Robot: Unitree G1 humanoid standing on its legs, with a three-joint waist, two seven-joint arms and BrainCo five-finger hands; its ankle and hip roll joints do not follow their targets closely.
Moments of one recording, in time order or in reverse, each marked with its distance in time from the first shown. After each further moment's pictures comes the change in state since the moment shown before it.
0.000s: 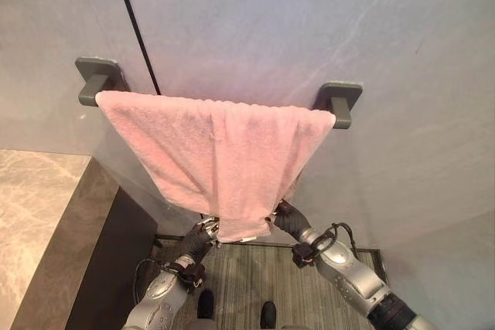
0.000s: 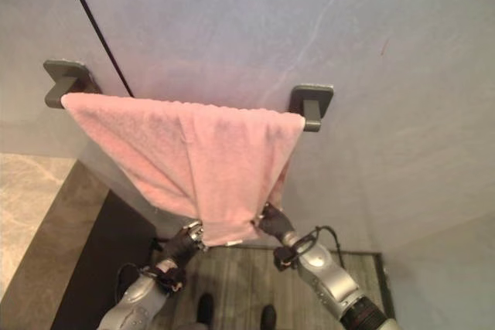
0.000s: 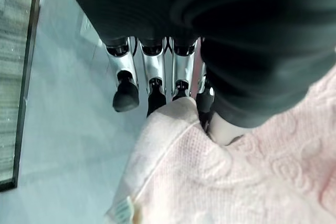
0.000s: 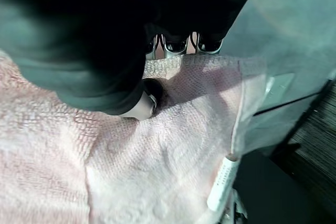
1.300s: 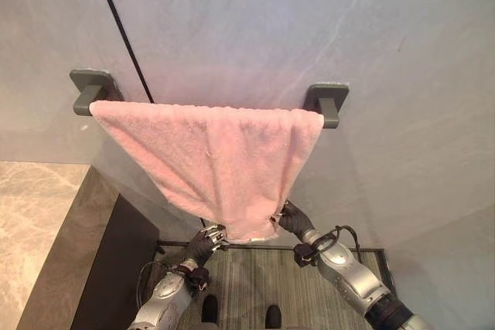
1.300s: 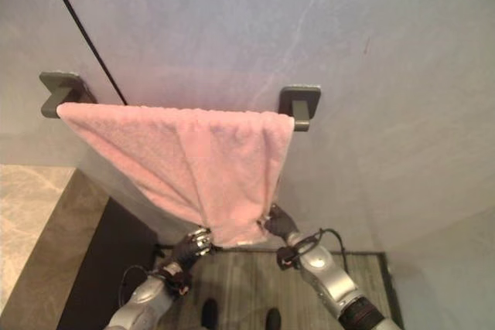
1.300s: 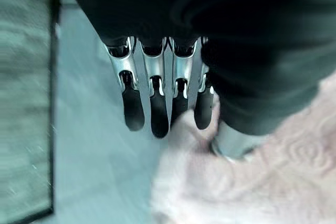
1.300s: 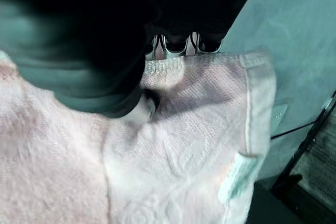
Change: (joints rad) left arm -0.052 -0.034 -0.040 0.192 0.141 -0.009 0.028; right arm 0.000 0.007 -0.053 0.076 -0.063 -0.002 -0.064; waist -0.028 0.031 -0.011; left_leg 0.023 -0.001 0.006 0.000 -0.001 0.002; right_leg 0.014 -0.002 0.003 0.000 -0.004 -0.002
